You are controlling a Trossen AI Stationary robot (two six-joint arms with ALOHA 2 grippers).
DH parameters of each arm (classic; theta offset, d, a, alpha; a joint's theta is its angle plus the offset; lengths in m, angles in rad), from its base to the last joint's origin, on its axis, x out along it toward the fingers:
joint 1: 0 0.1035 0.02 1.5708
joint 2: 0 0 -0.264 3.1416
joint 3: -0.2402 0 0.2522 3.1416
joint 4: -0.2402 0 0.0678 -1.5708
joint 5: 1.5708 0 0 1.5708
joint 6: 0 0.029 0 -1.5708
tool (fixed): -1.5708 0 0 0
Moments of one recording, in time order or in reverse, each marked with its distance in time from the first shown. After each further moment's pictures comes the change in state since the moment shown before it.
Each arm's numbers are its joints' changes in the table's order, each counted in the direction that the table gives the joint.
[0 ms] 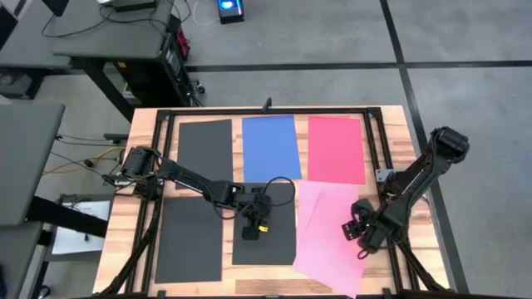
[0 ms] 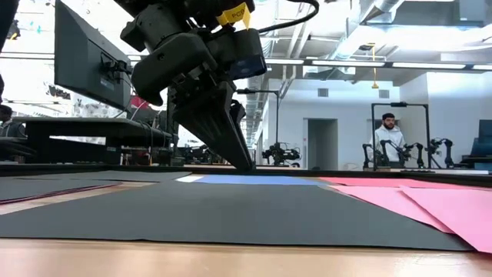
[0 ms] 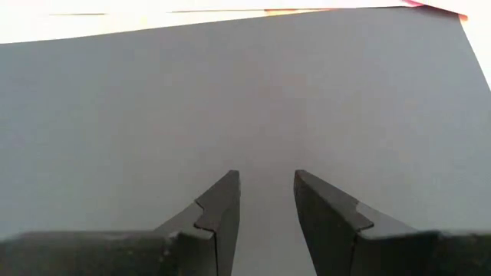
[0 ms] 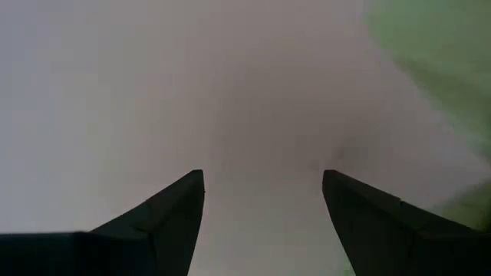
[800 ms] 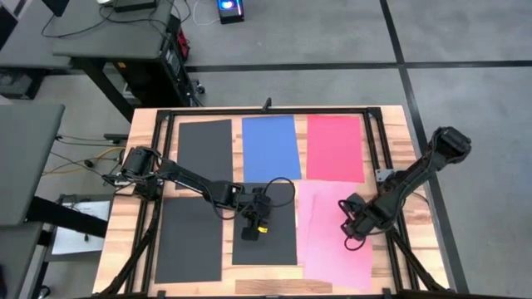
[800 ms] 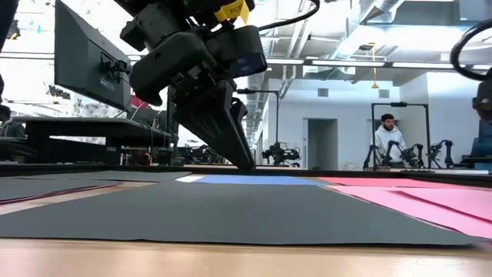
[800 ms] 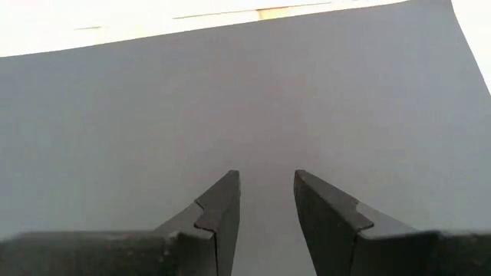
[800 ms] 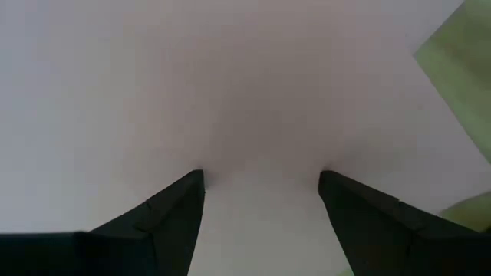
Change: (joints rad) left arm -0.003 0.000 0.000 0.009 0.000 0.031; right arm -0.183 0.002 0.037 -0.057 0.075 -0.479
